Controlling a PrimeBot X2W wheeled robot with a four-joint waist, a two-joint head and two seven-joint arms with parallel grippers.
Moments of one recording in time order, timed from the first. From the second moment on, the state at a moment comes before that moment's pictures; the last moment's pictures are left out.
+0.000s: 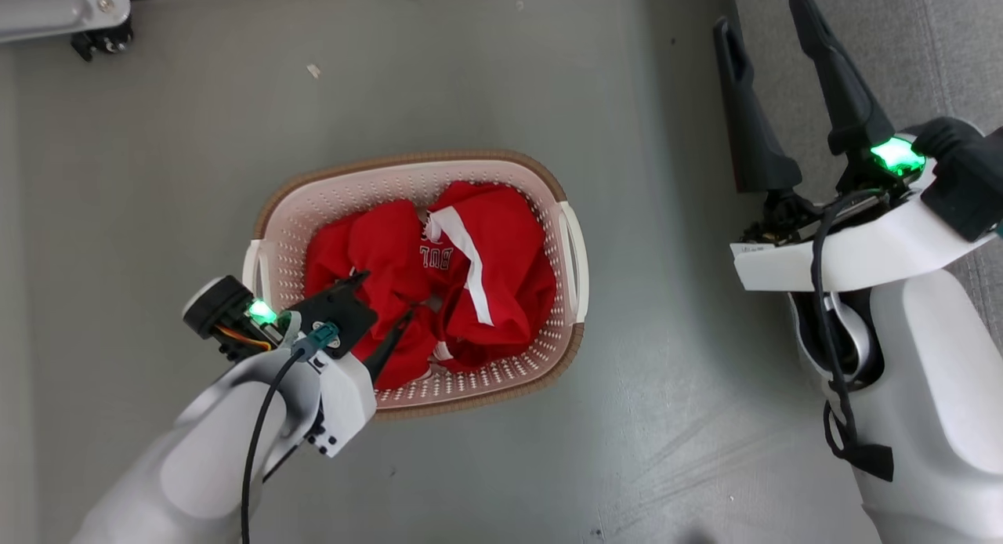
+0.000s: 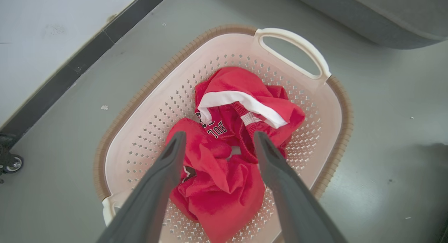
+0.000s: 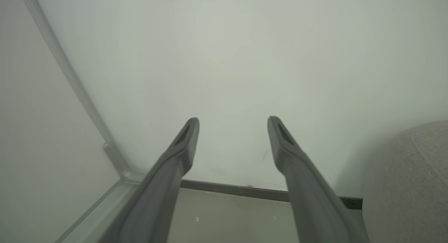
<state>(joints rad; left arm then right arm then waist) -0.66 0.24 -0.73 0.57 -0.23 -0.13 -0.07 -0.53 -0.06 0.16 -0.07 0.22 0.12 -0.26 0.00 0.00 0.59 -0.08</state>
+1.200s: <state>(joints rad) -0.86 0.23 -0.71 0.79 -0.21 -0.11 0.06 -0.71 -0.06 0.23 -0.17 0.26 0.12 -0.26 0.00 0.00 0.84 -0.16</state>
